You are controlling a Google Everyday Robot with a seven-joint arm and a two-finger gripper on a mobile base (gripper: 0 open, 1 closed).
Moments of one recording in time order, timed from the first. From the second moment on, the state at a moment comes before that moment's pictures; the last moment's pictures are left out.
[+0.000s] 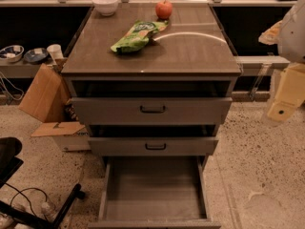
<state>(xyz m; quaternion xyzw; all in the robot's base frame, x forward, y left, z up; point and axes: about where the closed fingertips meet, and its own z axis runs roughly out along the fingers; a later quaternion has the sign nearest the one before) 0.438 -0.217 0.976 -0.60 0.78 -0.03 0.16</state>
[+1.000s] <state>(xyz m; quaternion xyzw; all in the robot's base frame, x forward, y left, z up) 0.544 -0.173 0.994 -0.66 0.68 -0.08 0.31</state>
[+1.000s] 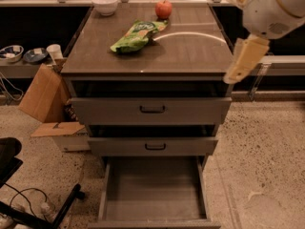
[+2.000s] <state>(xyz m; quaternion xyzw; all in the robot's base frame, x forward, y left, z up) 0.695 -0.062 1.022 -0.62 0.61 -0.08 0.49</state>
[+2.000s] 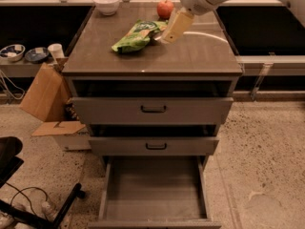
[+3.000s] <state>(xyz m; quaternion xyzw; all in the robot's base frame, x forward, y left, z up) 0.733 0.002 0.981 -0.60 0.59 -0.01 0.53</state>
